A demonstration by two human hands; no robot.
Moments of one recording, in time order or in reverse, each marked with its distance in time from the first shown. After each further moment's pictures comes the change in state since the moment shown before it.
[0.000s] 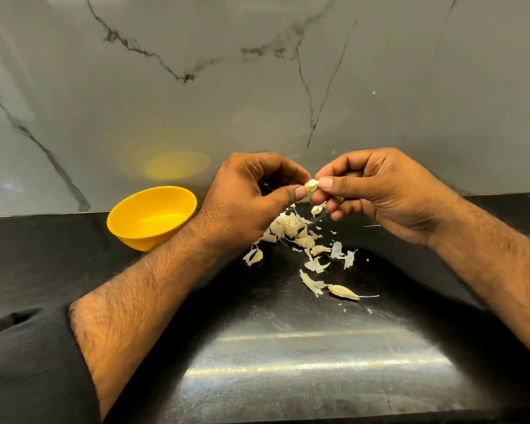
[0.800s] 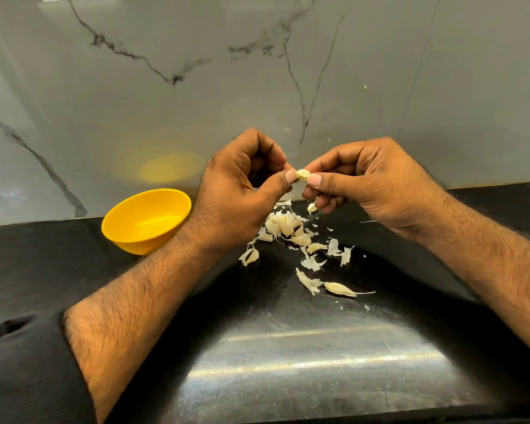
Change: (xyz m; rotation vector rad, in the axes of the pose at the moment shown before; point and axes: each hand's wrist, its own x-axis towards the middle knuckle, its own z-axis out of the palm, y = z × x) left_hand 0.001 0.004 0.004 -0.096 0.115 0.063; right_hand -0.003 0.000 0.009 -0.162 0.054 -0.152
